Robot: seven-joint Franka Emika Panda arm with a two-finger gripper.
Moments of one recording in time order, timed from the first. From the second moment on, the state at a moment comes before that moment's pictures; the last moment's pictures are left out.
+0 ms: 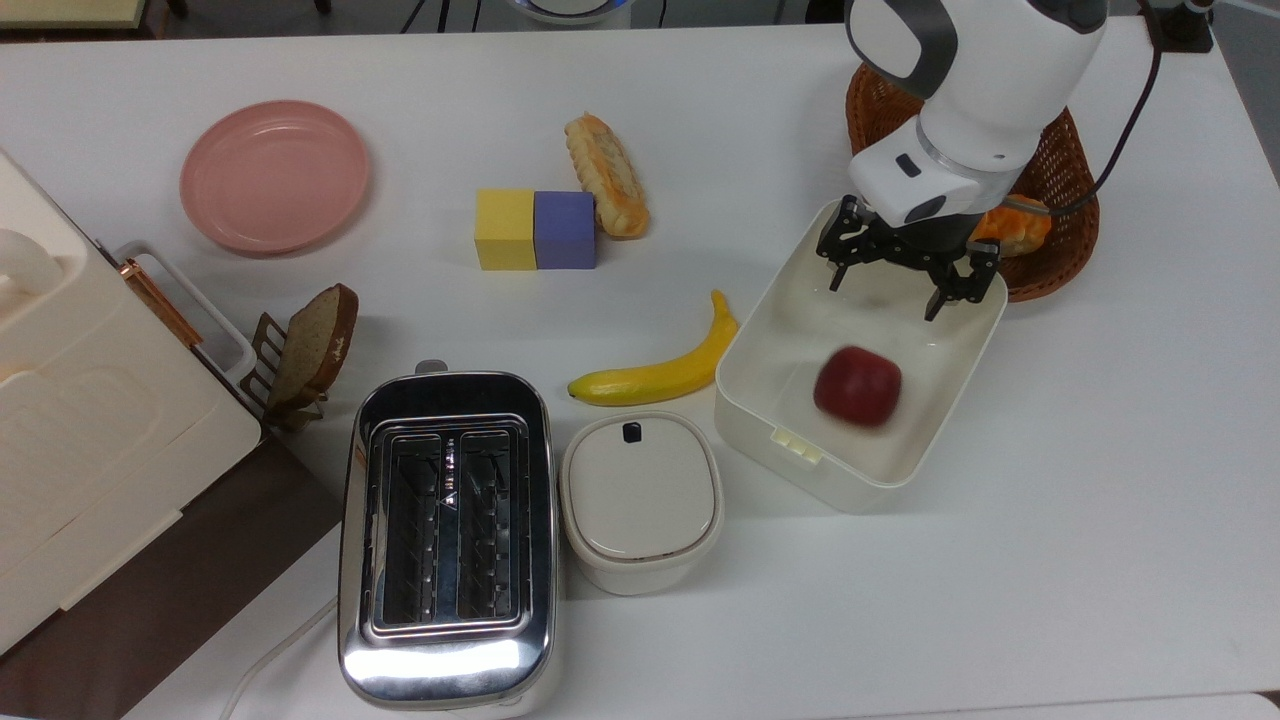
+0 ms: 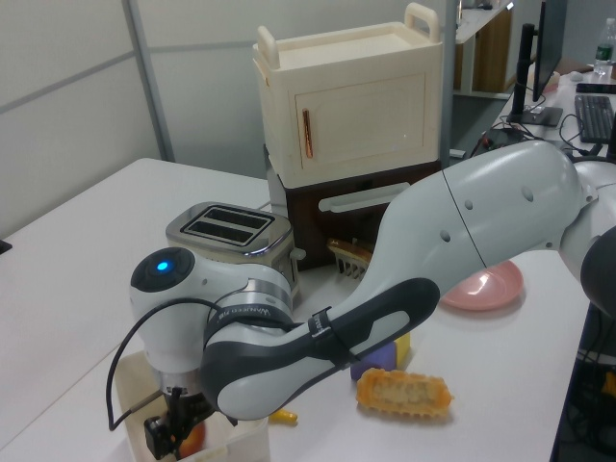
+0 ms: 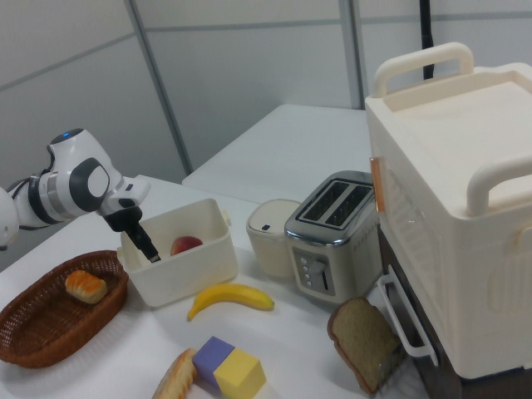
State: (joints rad) arm 0.46 0.54 0.08 -1.46 -0.22 2.07 0.94
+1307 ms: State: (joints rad) arm 0.06 0.15 0.07 -1.52 -0.16 1.58 0.25
